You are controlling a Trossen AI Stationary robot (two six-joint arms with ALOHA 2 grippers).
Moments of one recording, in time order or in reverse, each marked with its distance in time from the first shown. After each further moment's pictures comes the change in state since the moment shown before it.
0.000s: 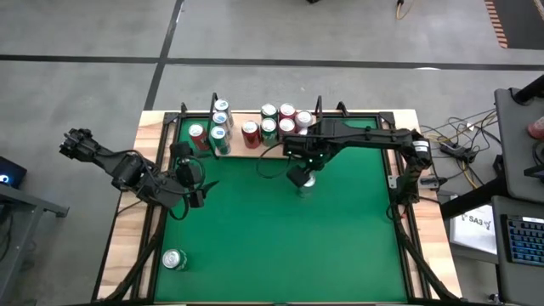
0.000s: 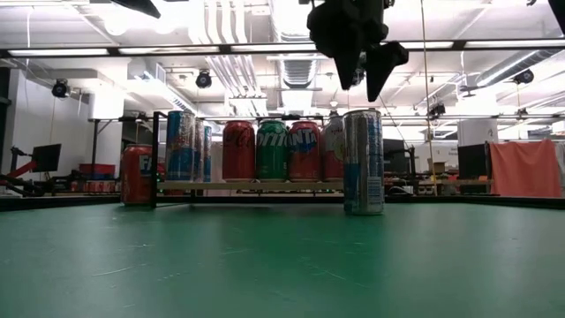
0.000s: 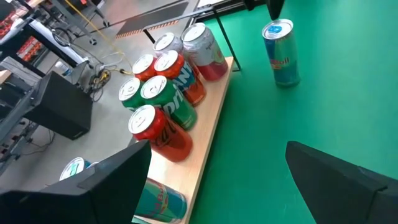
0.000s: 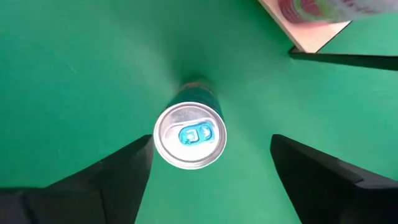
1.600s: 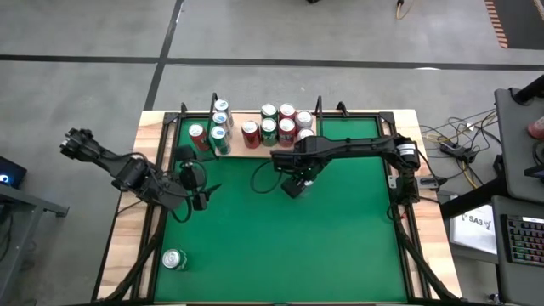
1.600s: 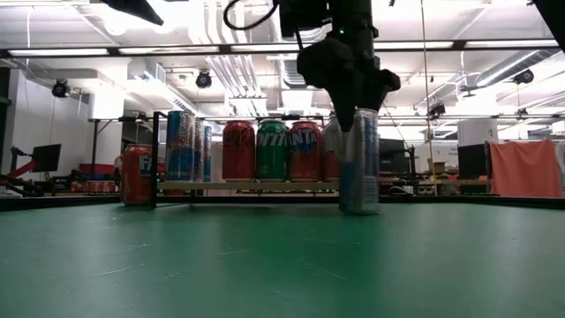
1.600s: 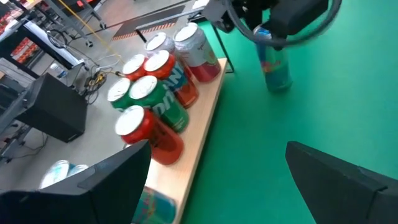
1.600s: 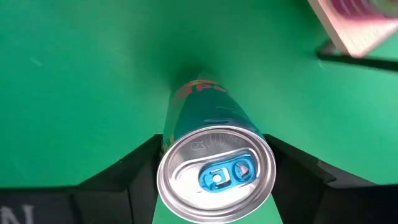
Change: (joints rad) left arm 0.000 -0.005 -0.066 0.087 0.007 0.008; right arm 0.048 0.104 -0.074 0.084 0.029 -0.002
